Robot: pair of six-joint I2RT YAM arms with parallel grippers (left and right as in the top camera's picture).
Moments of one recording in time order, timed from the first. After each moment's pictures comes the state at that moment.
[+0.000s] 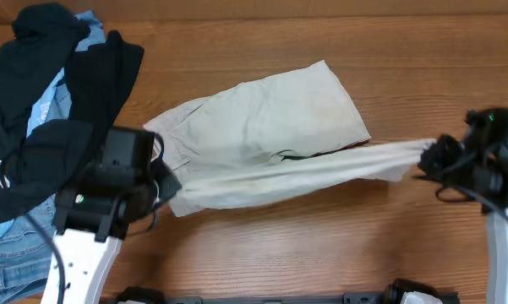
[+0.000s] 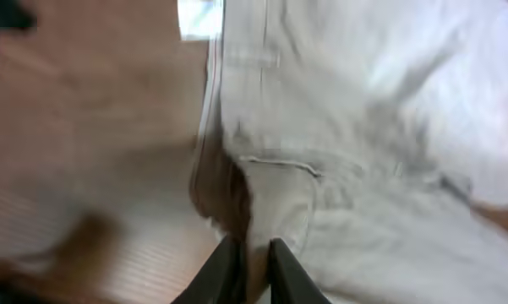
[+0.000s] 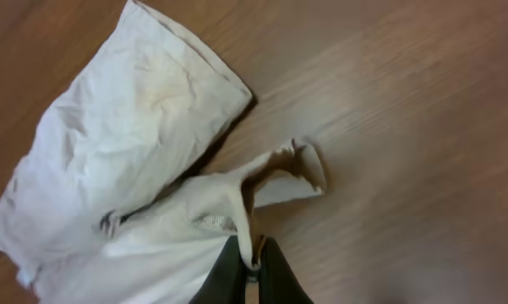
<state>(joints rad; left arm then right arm) -0.20 1.09 1.15 -1.22 -0.01 -0.81 -0.24 1.14 1.23 -1.15 -0.21 0.33</state>
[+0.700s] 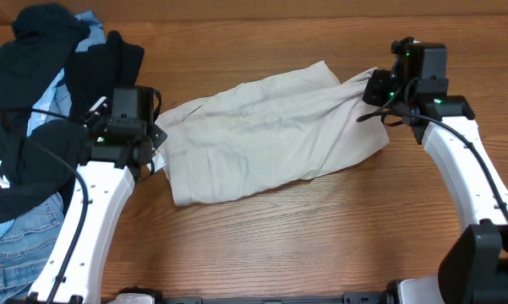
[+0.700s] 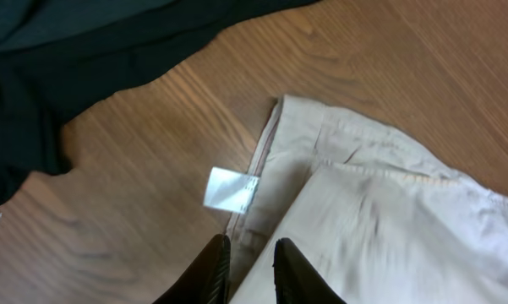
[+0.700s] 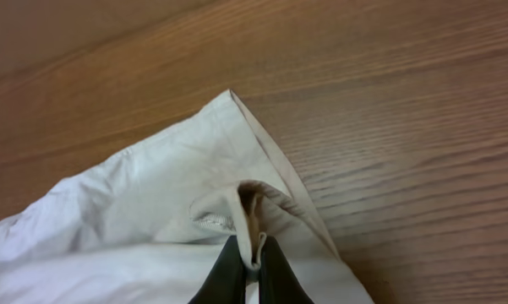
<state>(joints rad) -0.10 1.39 1.14 -0.84 -0.31 -0.91 0.02 1.63 1.27 -0.46 -0.14 0.28</state>
